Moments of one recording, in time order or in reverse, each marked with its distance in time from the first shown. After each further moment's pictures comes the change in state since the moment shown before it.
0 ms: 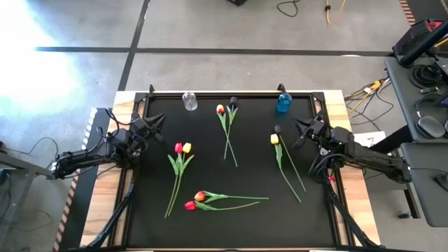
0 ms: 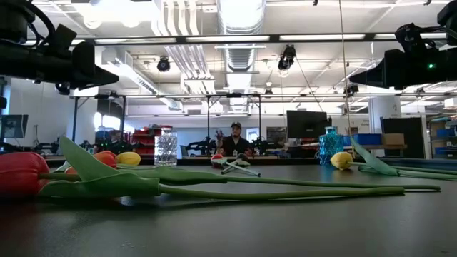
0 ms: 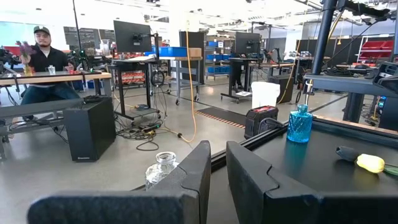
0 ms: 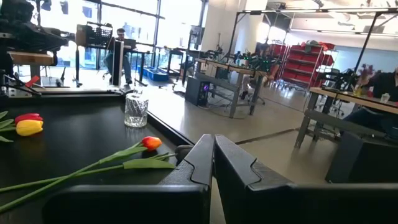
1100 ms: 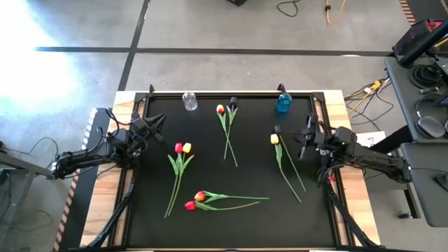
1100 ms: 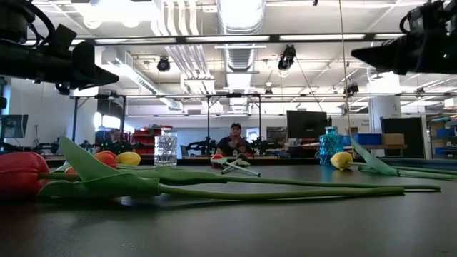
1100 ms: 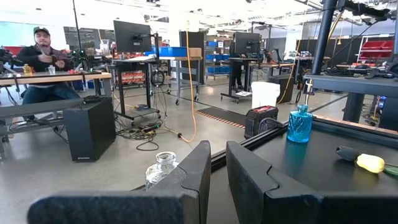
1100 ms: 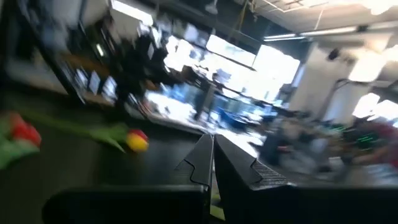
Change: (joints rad) left arm 0.000 0.000 0.000 0.000 0.000 0.000; right arm 0.000 0.012 0.000 0.124 -0.485 -0.125
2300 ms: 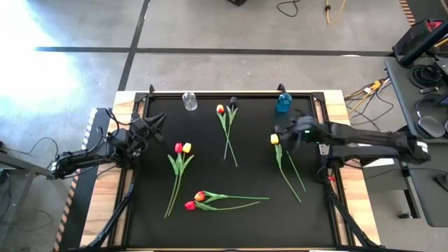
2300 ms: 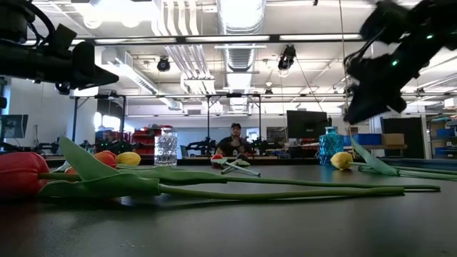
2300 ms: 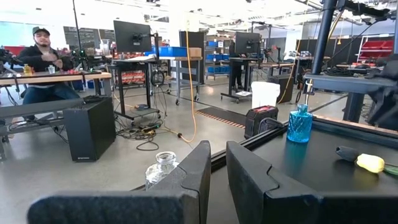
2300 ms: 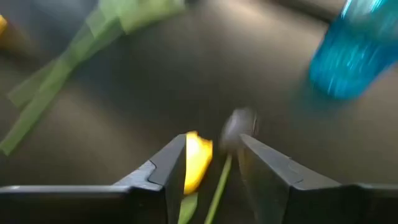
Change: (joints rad) left arm 0.000 0.000 0.000 0.000 0.000 0.000; right arm 0.000 0.830 0.432 -0.628 0.389 0.807
